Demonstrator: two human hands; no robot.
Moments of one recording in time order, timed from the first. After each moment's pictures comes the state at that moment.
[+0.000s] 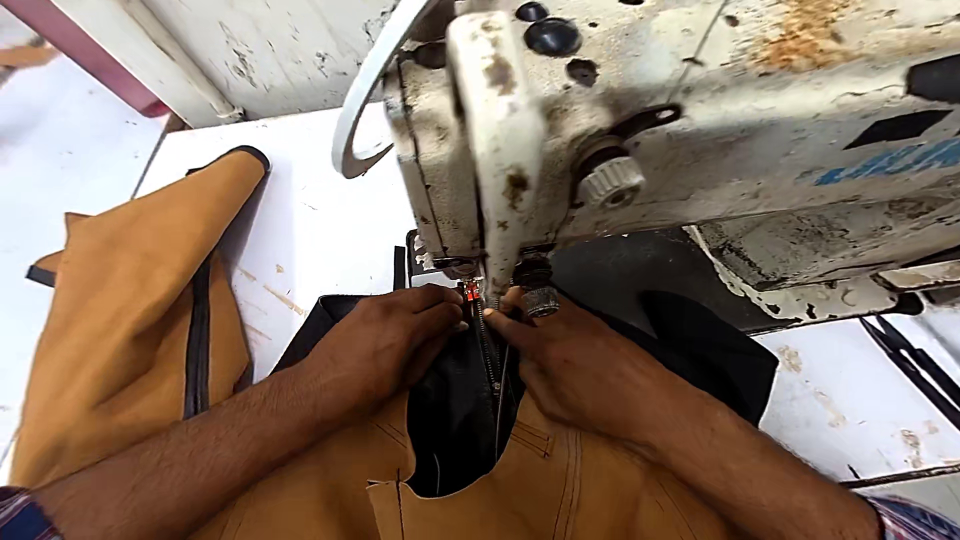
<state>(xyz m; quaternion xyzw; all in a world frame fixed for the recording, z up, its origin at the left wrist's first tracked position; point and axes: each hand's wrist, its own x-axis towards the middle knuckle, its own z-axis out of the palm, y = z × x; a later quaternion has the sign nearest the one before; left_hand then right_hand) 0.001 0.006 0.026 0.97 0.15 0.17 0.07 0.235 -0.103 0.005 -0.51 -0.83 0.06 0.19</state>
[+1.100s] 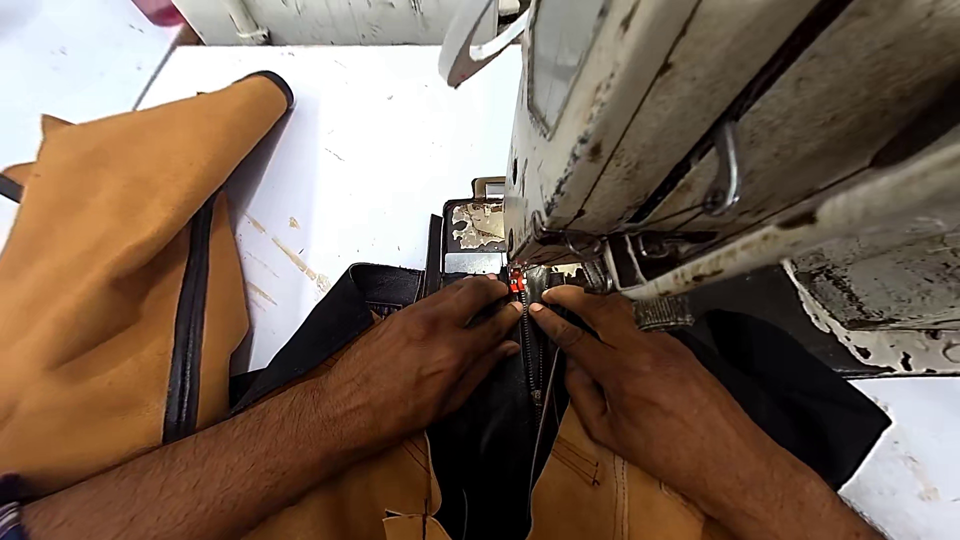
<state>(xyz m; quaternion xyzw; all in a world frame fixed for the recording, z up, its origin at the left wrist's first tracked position) 0.001 -0.016 0.002 0.96 0.19 0.19 0.09 0.238 -0.109 -0.003 -0.54 -0.82 -0.01 0.19</state>
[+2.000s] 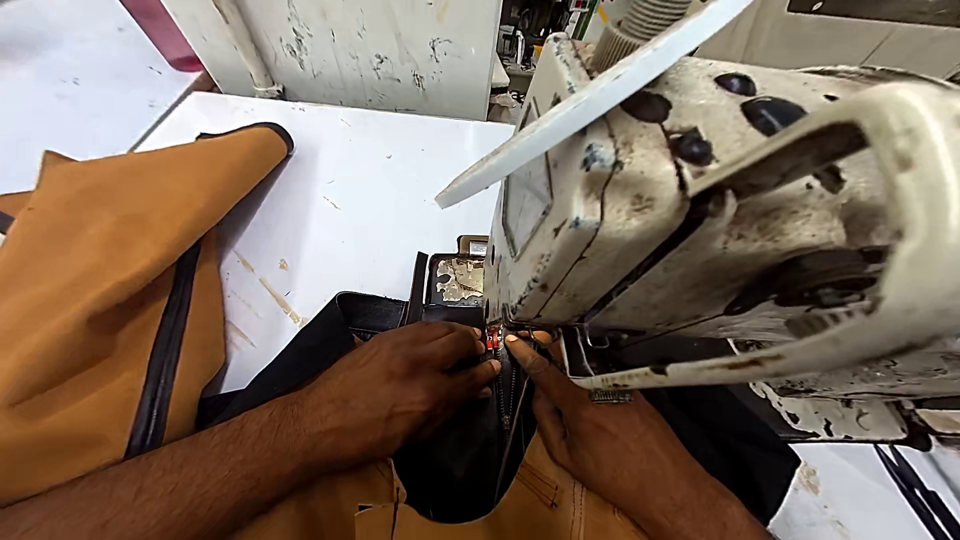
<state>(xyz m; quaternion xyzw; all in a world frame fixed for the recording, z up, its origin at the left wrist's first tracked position) 0.001 0.007 -0.001 0.97 0.12 0.22 0.04 0.242 -0.093 -0.016 -0.57 -0.80 -0.06 0.19</state>
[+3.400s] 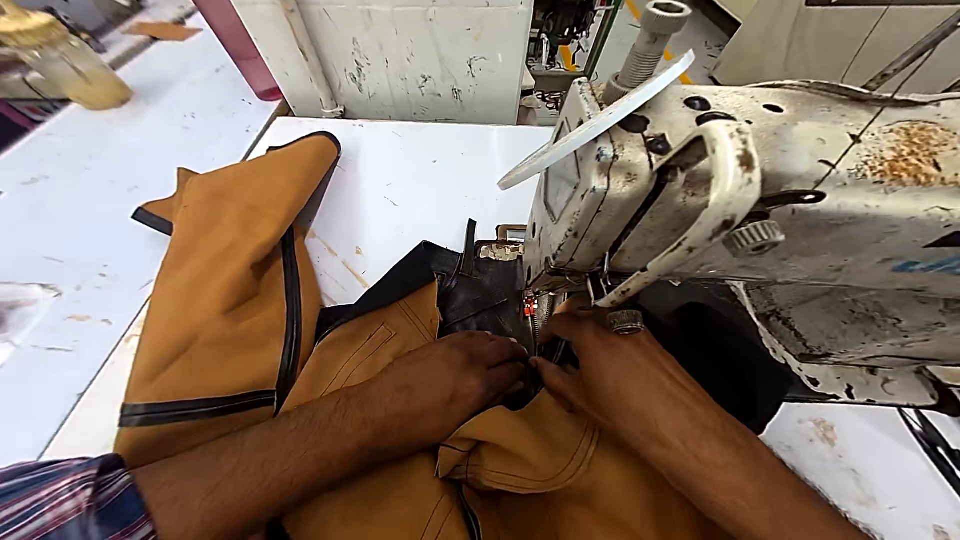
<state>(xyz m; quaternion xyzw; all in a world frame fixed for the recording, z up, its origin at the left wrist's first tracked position) -0.015 -0.033 0.023 0.98 0.13 0.11 0.11 0.206 -0.094 0.043 -0.63 -0.77 0.05 0.12</state>
